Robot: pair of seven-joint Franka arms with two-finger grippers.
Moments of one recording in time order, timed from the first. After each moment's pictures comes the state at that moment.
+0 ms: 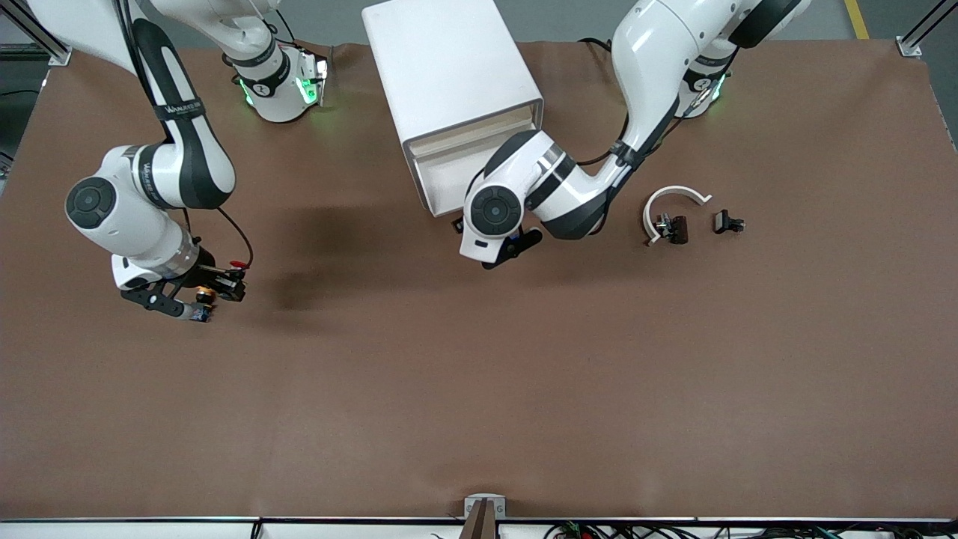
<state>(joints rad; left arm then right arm) -0.52 0.72 -0.37 -1.38 -0.18 1.76 -1.32 0.08 0.23 -0.06 -2.18 0.05 2.47 0.33</state>
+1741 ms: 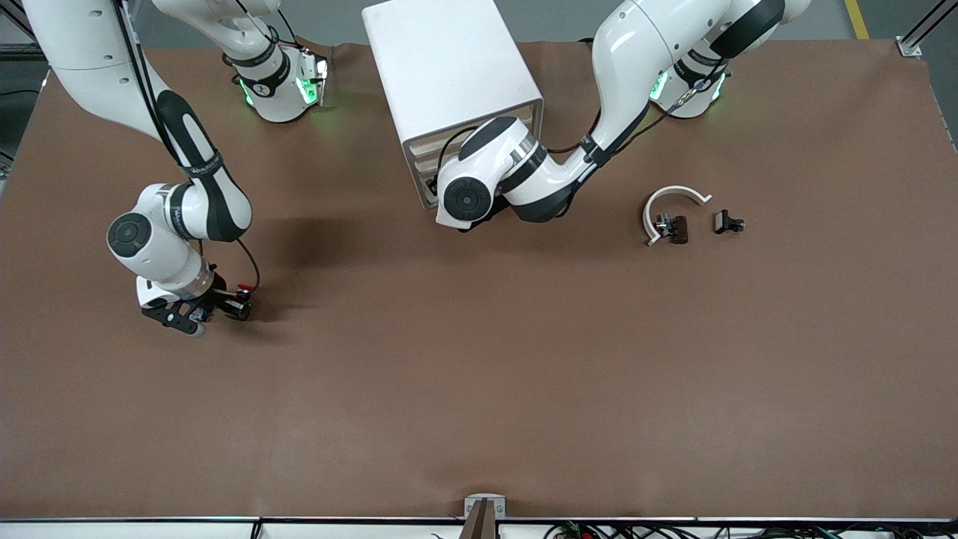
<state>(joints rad) -0.51 0.78 -0.49 -1.39 -0.25 1.75 -1.40 0.03 0.46 -0.06 -2.17 0.03 2.72 0.32</state>
